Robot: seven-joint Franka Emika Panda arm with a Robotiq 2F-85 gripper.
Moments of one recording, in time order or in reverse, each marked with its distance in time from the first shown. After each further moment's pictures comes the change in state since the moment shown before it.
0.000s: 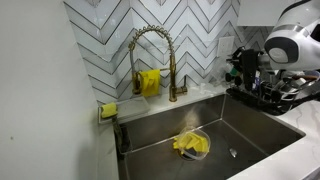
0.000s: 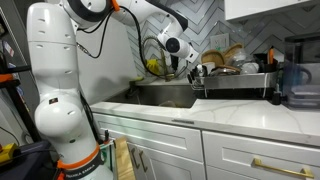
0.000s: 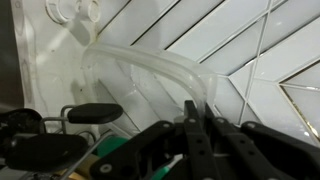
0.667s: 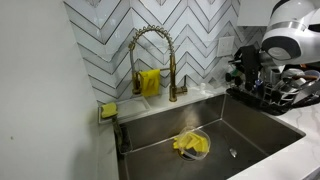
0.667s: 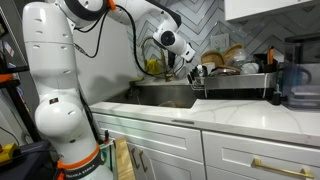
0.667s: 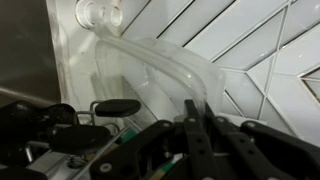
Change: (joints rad) arm 0.006 -0.037 0.039 -0.021 -0.171 0.156 0.235
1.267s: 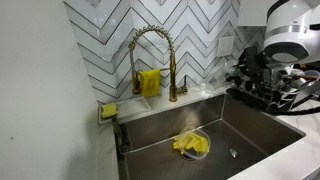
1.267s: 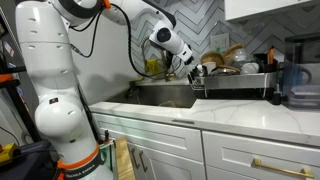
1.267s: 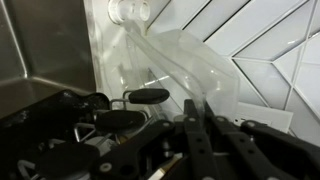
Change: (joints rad) arm 0.000 -0.047 0.019 -0.083 -0.173 0.093 0.216
